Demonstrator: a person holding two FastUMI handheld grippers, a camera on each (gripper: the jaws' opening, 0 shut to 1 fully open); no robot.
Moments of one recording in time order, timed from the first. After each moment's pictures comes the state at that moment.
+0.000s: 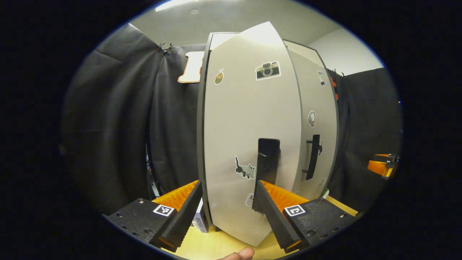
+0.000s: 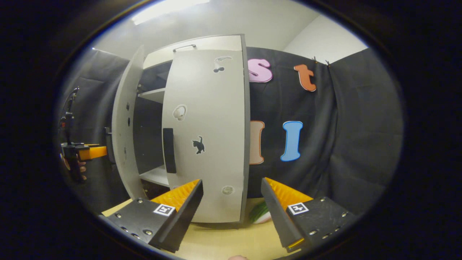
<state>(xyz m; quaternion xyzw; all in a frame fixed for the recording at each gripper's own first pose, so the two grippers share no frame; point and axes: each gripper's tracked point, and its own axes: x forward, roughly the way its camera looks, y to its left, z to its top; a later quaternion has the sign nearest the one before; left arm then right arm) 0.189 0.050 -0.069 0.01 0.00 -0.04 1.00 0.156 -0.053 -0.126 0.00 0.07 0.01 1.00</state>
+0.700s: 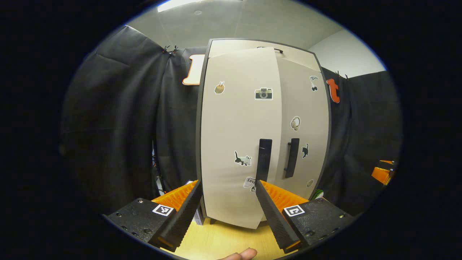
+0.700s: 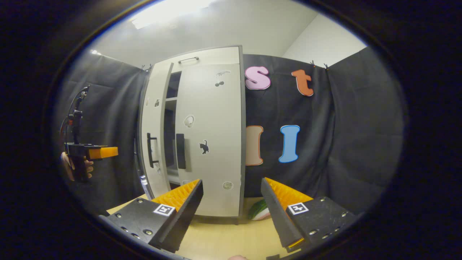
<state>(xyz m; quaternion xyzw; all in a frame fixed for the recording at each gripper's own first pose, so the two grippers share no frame) 0.110 0.019 -0.059 0.00 0.02 0.00 1.00 0.081 -0.064 -0.098 0.00 0.05 0.04 1.00</state>
